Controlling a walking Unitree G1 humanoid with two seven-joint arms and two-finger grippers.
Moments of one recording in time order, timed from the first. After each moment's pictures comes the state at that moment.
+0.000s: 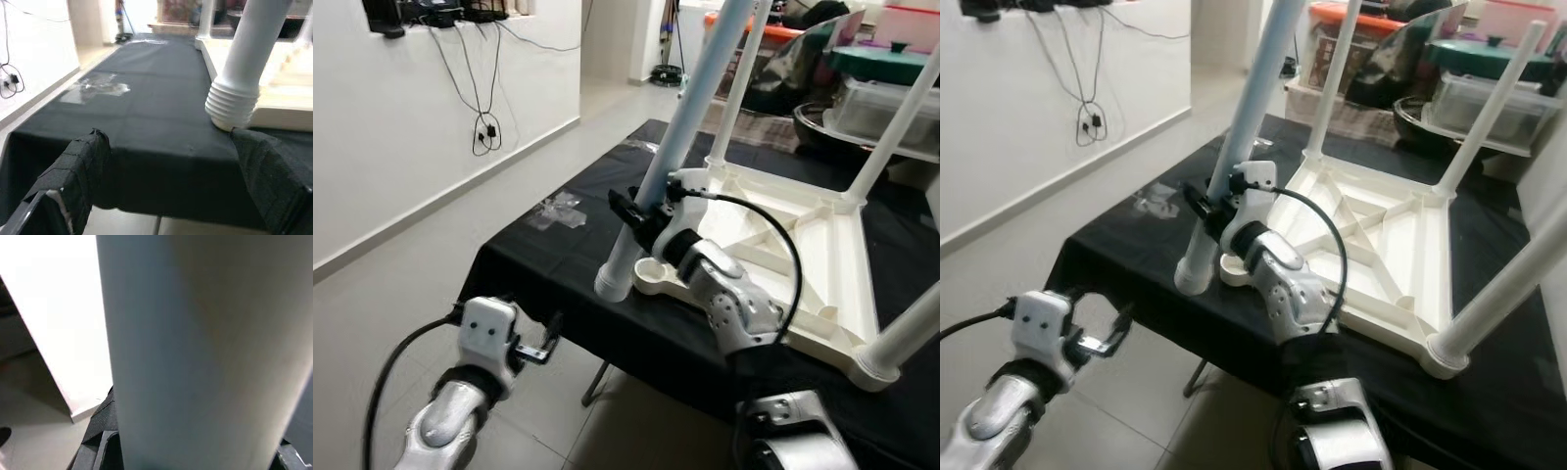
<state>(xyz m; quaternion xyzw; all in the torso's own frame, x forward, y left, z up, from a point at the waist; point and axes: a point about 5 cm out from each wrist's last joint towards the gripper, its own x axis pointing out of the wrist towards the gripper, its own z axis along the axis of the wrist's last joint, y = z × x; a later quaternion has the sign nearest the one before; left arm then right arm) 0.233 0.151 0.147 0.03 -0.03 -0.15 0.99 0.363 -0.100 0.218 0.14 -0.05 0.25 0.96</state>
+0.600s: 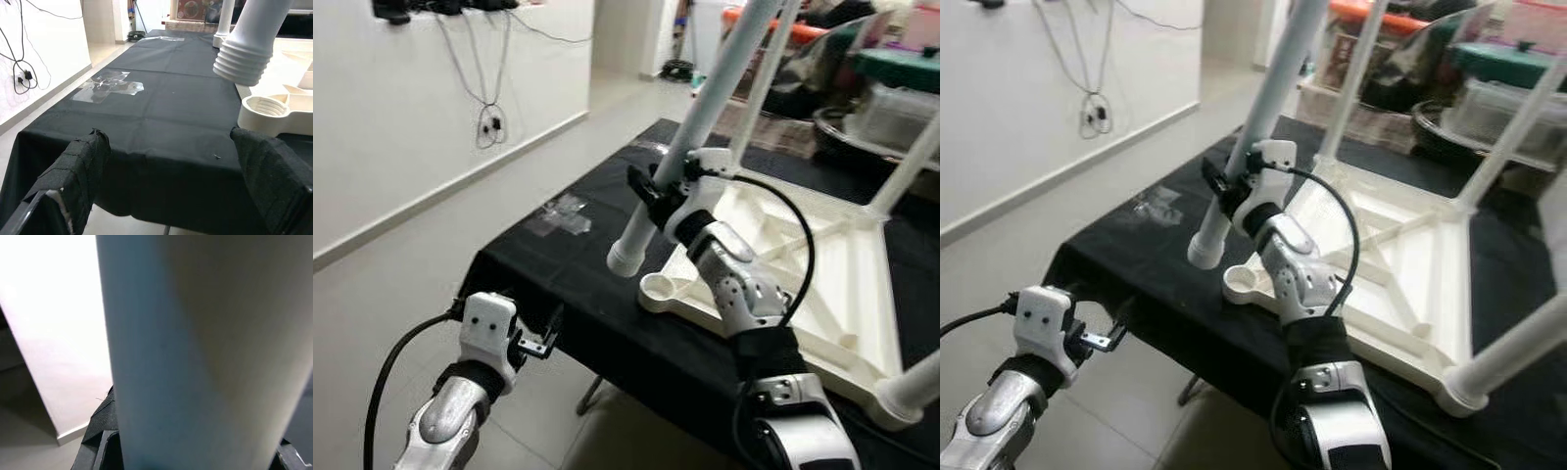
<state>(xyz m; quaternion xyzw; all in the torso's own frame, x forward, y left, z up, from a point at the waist) 0.230 0.158 0.140 0.04 -0.02 -0.14 0.99 0.372 -0.090 0.239 0.14 -0.08 0.25 0.96</state>
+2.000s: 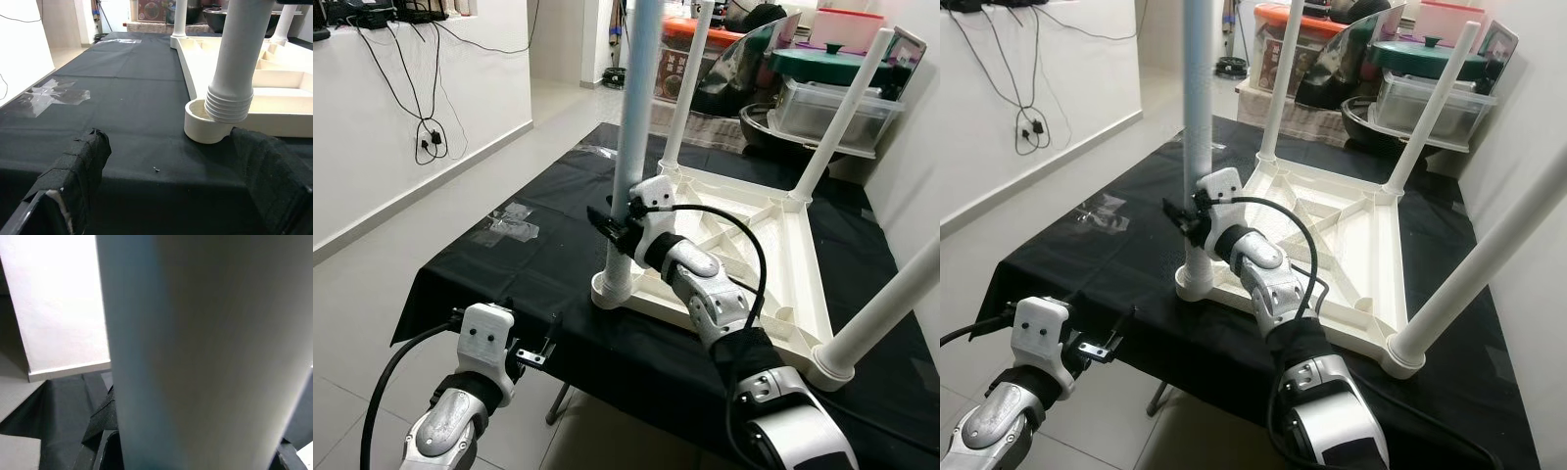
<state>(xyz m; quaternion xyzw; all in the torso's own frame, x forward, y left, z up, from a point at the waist) 0.227 0.157 0.141 0.04 -0.02 -0.14 0.99 0.374 -0.059 0.208 -0.02 -0.06 0.33 0.94</state>
